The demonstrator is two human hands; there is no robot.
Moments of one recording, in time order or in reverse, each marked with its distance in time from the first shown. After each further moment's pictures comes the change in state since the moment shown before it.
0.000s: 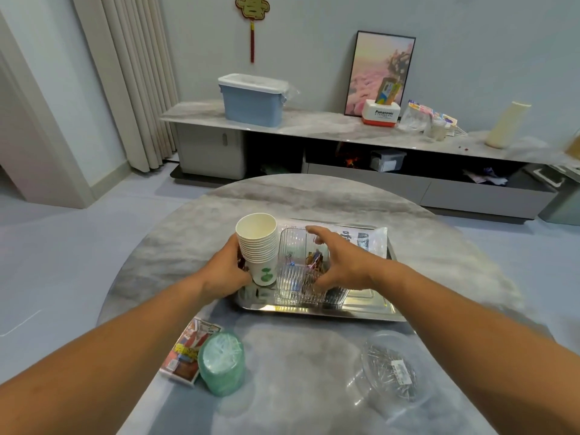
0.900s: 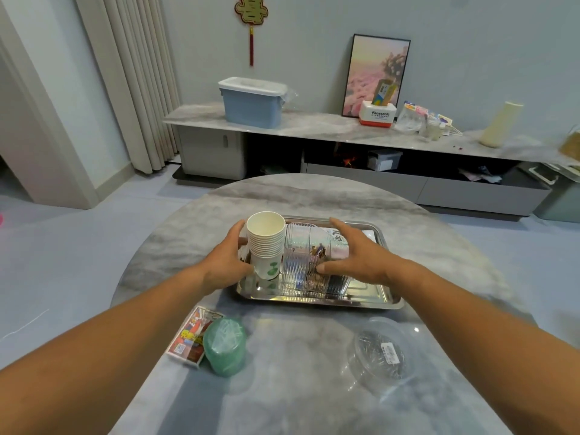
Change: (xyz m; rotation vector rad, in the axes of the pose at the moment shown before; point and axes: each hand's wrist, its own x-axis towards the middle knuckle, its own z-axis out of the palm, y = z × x) left_hand -0.020 0.030 -0.006 0.053 -0.005 -0.063; right_hand -0.034 0.013 -0.016 0.038 0.151 0.057
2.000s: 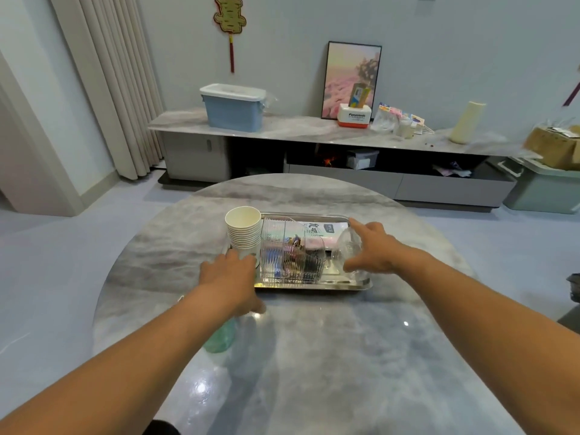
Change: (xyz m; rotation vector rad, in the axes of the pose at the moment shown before) left_hand -0.091 0.071 0.061 1.102 -0.012 -0.078; right_hand -0.053 0.038 -0.043 -0.335 0.061 0.248
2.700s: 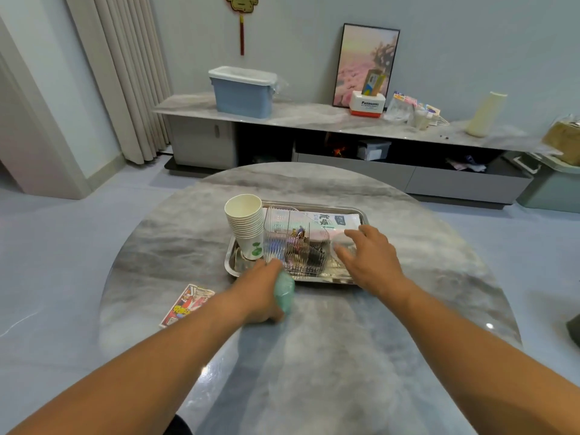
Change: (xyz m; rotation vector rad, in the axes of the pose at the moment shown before) left_hand 0.021 0.007 0.057 -0.455 -0.043 0.182; right_hand 0.001 -0.019 0.065 -0.018 0.346 -0.068
